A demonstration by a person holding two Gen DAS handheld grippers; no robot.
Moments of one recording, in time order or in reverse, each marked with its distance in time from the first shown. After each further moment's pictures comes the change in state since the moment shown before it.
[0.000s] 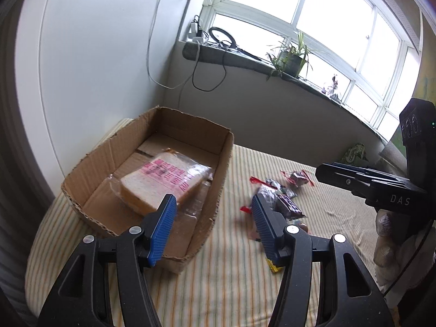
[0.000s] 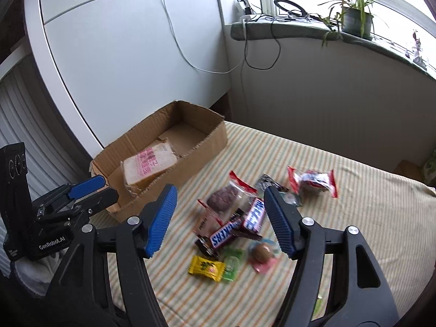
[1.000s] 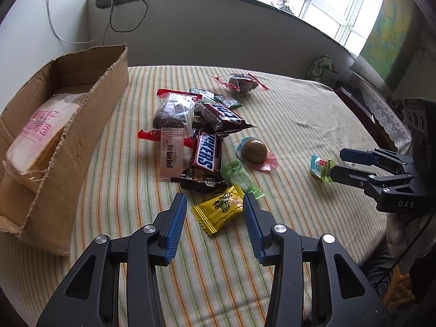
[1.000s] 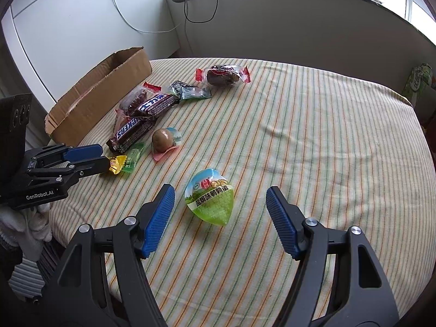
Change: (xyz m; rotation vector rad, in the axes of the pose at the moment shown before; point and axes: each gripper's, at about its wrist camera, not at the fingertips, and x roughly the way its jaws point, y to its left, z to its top) left arm 0.074 -0.081 -0.058 0.254 0.334 -0.143; right arm -0.011 -0.096 -0.119 0.133 0.140 -0.112
